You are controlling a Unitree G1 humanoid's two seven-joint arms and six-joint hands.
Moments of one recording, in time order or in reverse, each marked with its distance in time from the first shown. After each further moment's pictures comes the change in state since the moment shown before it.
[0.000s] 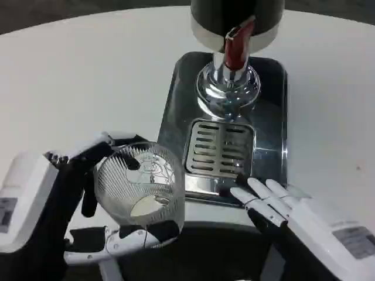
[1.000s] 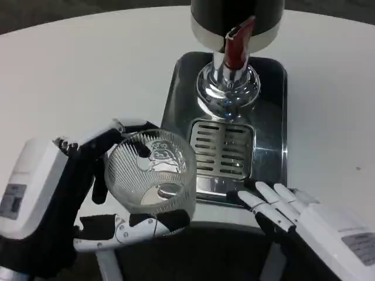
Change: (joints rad) left arm -0.069 -0.010 -0.024 0.003 0.000 0.015 -0.011; right arm 0.053 0.012 -0.019 -0.031 -0.002 -0.003 0.003
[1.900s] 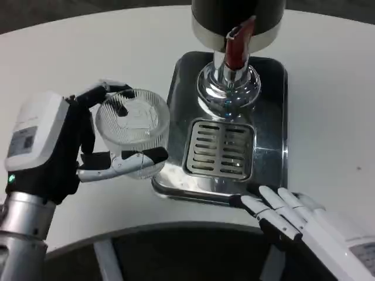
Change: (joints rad) left arm -0.384 0.047 -0.032 0.371 0.117 0.139 0.057; right arm 0.074 0.076 -0.077 -0.002 0.036 -0.133 -0.001
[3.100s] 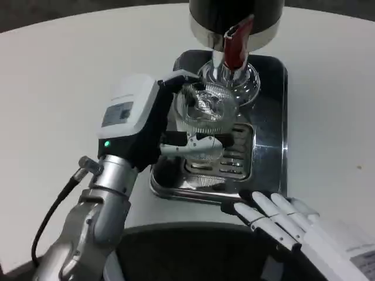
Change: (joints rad) left arm -0.345 -0.084 -0.308 0.384 0.111 0.099 0.144; right arm 0.051 0.061 -0.068 0.000 0.079 -0.134 0.039
